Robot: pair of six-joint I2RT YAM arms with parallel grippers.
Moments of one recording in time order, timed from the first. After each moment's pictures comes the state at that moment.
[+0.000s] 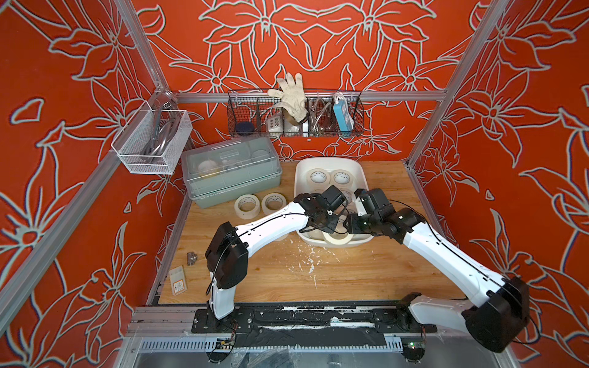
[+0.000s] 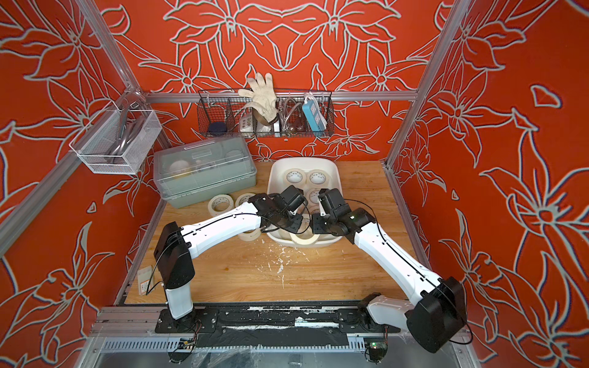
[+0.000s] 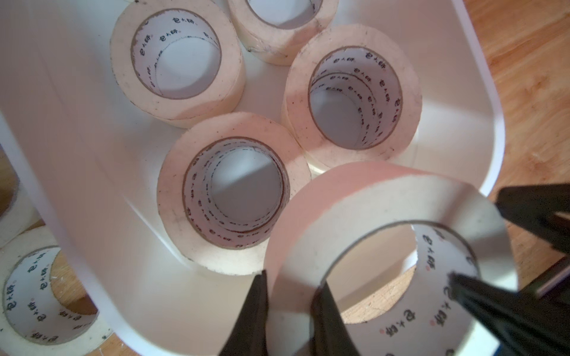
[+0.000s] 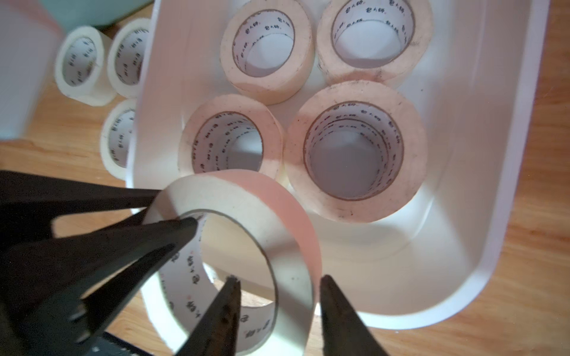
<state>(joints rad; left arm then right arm) -0.86 1.87 1.67 -0.87 -0.11 -0.42 0.56 1.21 1.05 -0.78 -0.06 0.40</state>
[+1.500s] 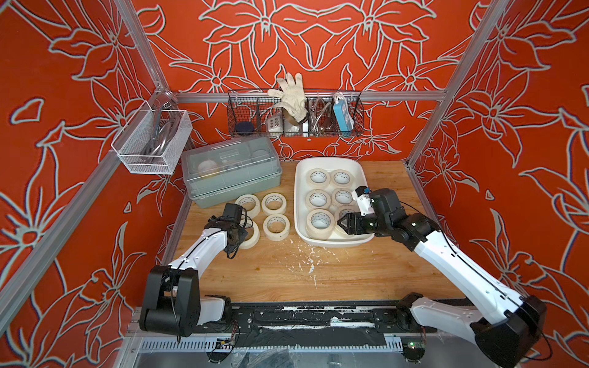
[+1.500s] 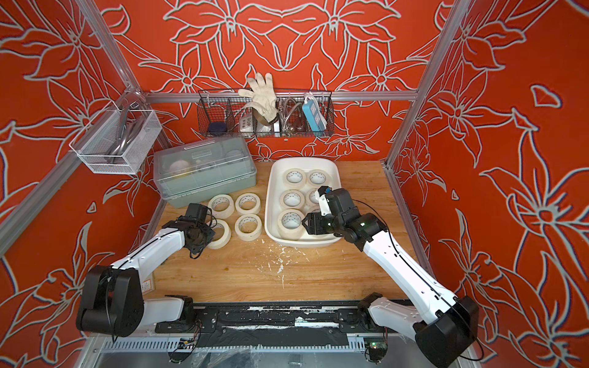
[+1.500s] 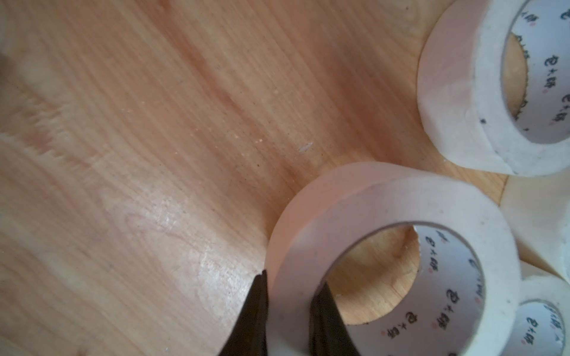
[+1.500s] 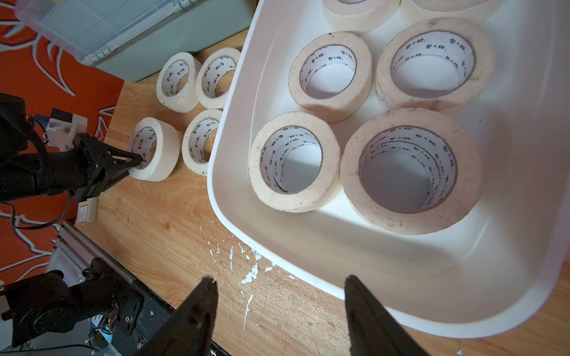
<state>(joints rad) -0.05 1.32 0.73 -0.63 -0.16 -0.99 0.55 1.11 1.04 -0.73 -0.20 0.40</state>
